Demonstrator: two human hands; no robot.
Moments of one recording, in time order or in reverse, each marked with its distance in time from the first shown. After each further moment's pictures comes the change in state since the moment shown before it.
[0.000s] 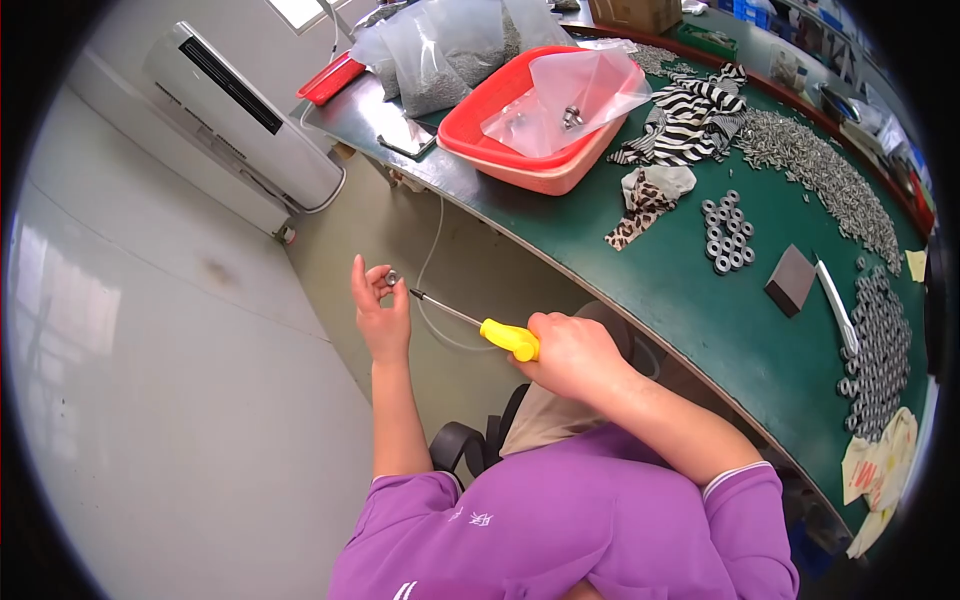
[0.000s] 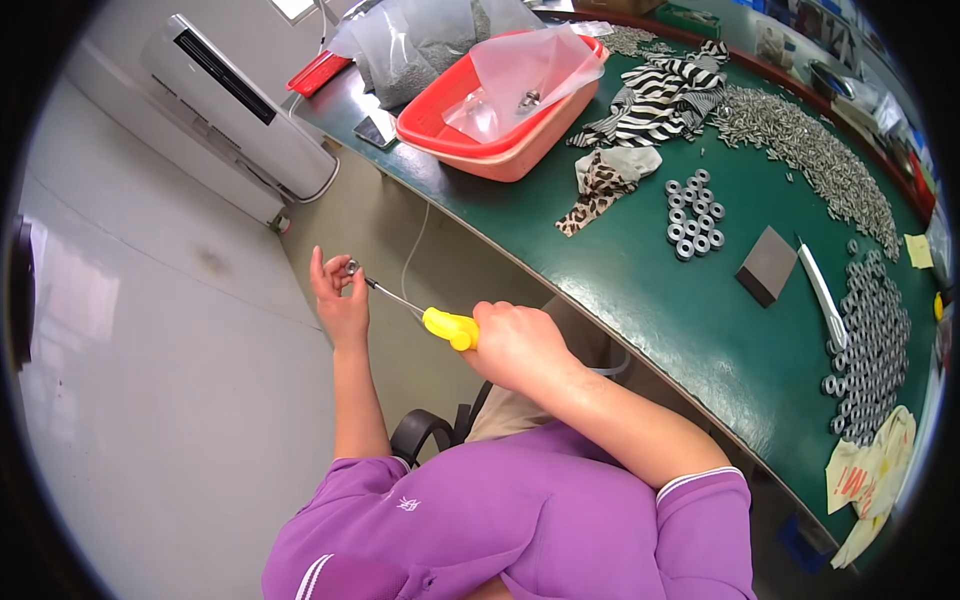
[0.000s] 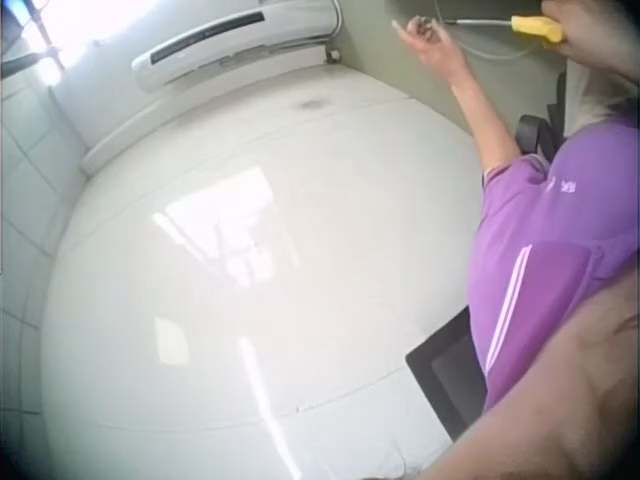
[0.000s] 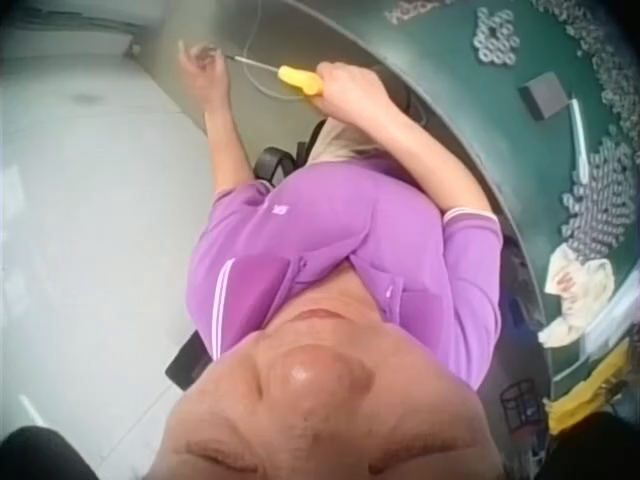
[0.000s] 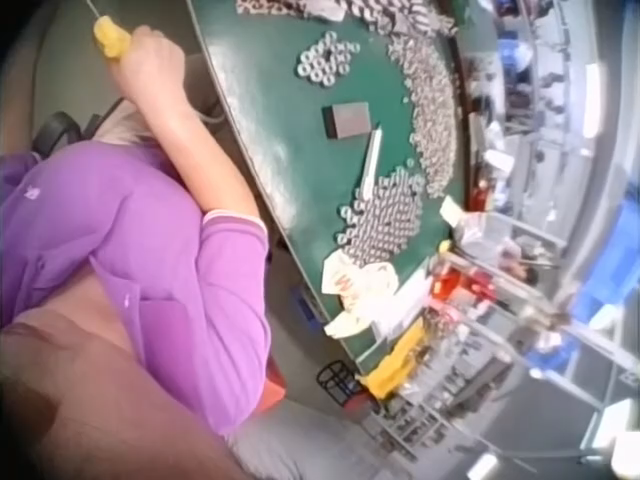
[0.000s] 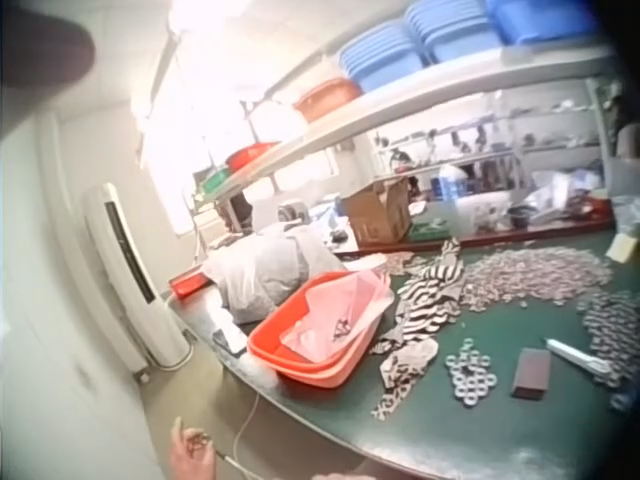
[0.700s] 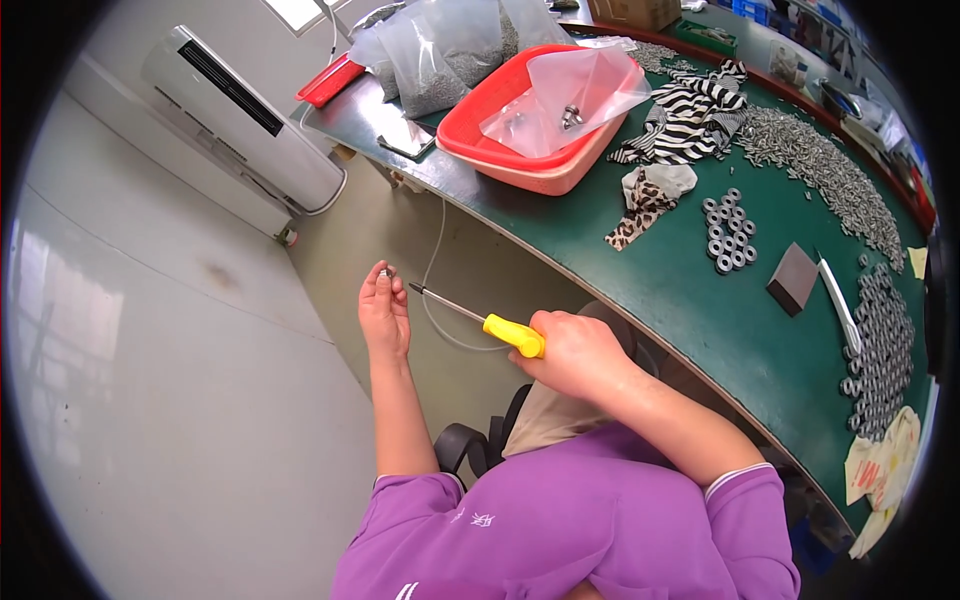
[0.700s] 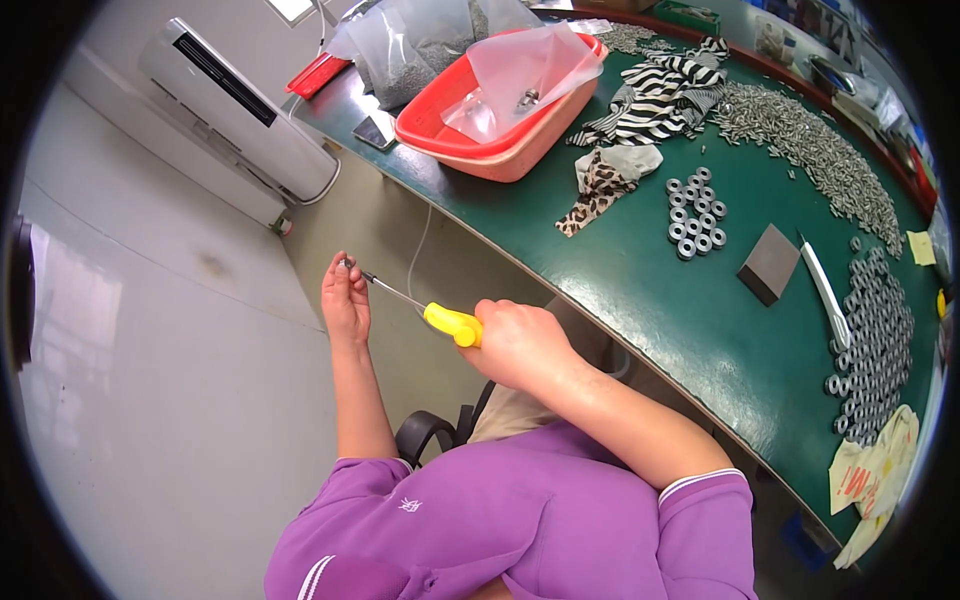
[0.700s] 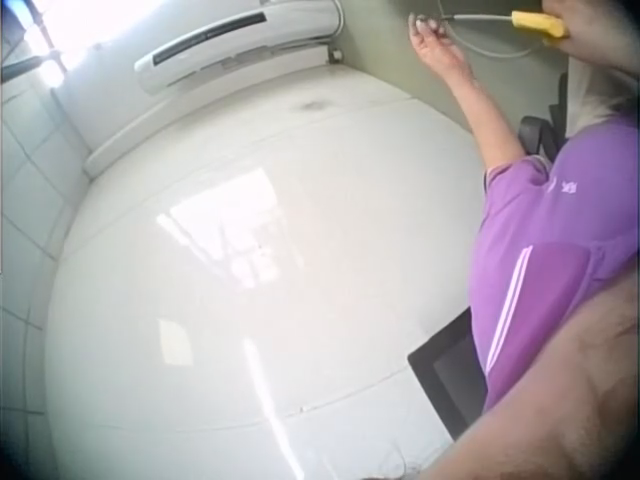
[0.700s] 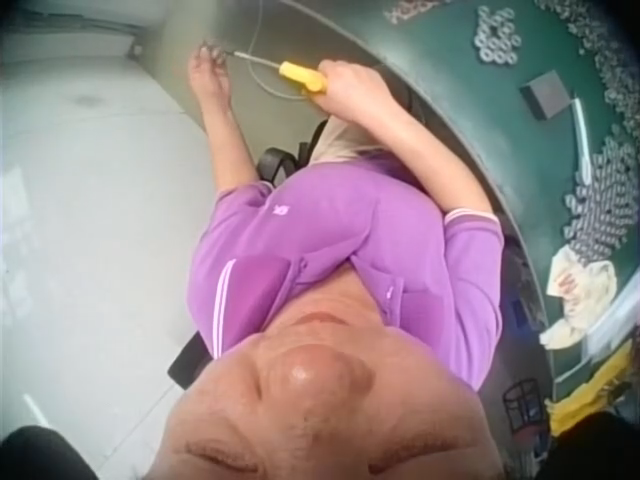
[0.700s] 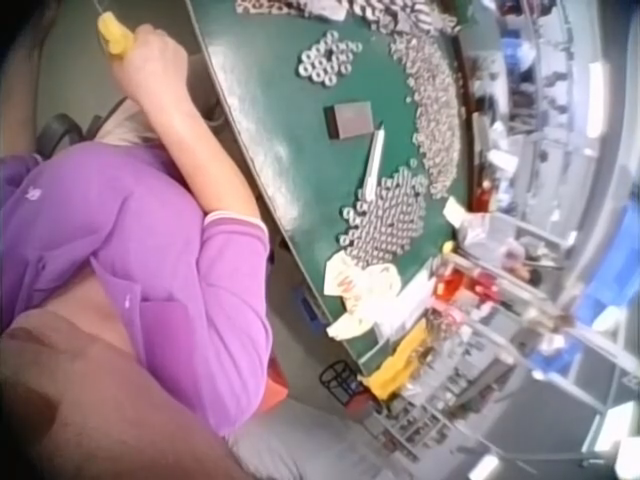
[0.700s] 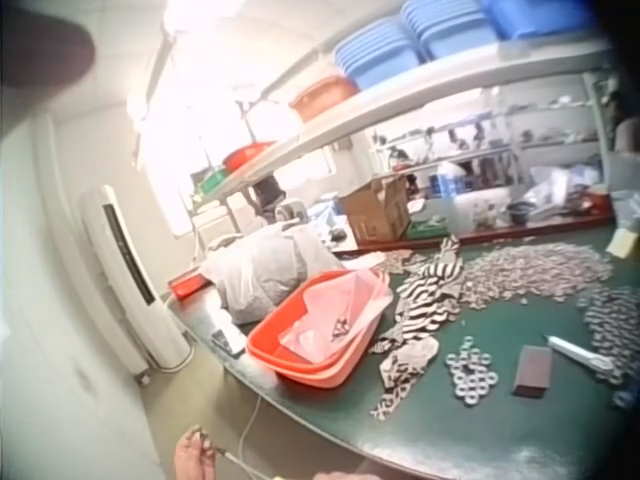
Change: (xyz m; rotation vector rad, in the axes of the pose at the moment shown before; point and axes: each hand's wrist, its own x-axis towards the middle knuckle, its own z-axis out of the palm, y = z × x) left_hand 0.007 -0.023 0.002 -1.105 -0.015 -0.545; right_hand 0.001 0.001 -0.006 0.063 0.046 -0.007
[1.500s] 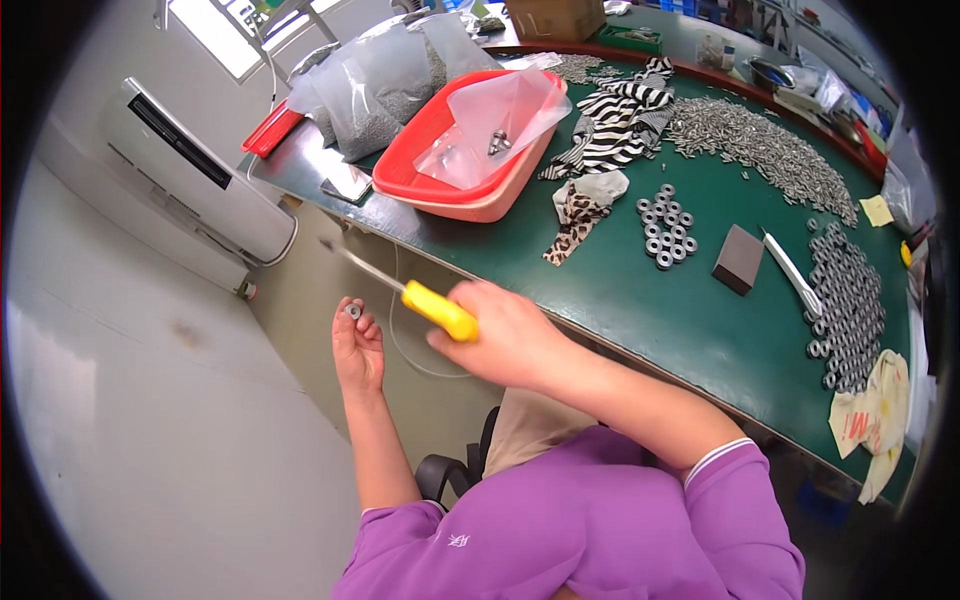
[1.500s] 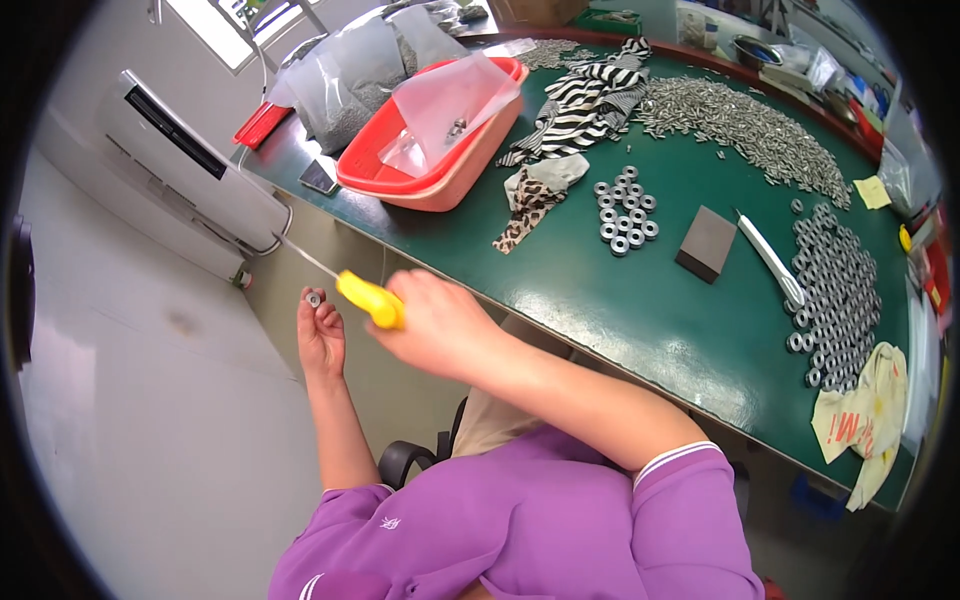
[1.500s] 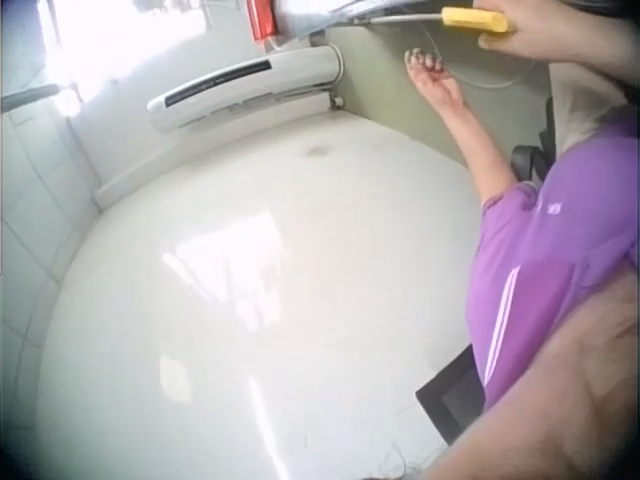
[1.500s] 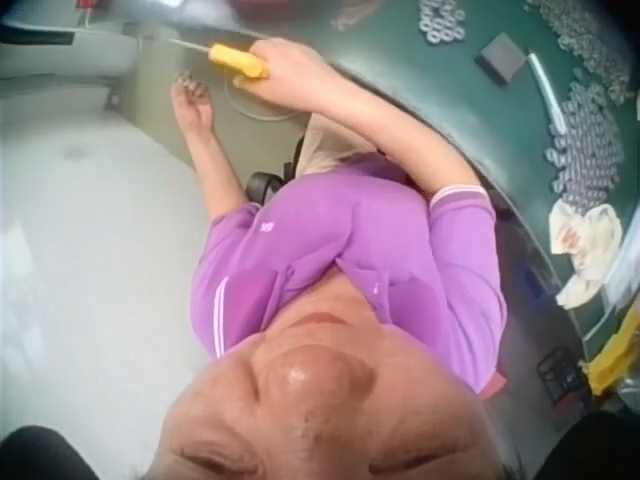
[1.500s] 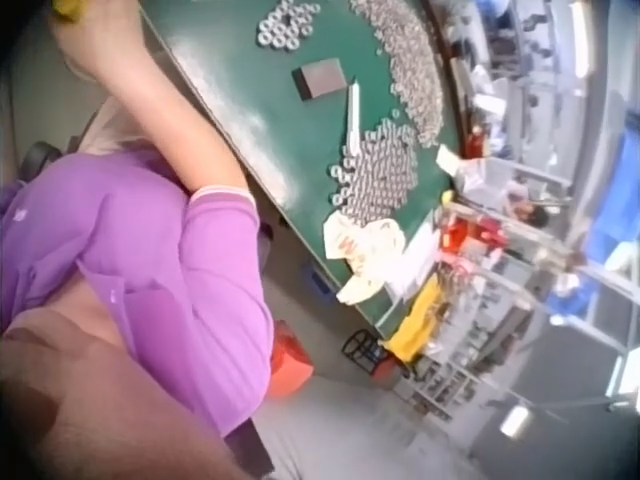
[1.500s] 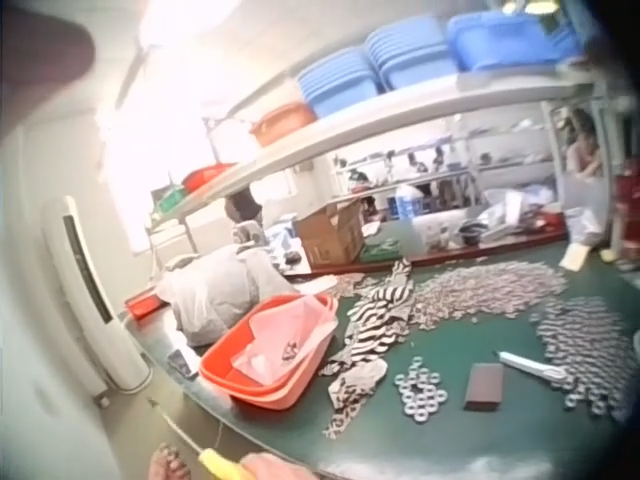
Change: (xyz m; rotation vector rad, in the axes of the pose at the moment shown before) left_hand 0.002 -0.006 0.021 -0.318 -0.139 -0.166; right_hand 0.027 -0.020 -0.024 0.273 0.359 -0.101
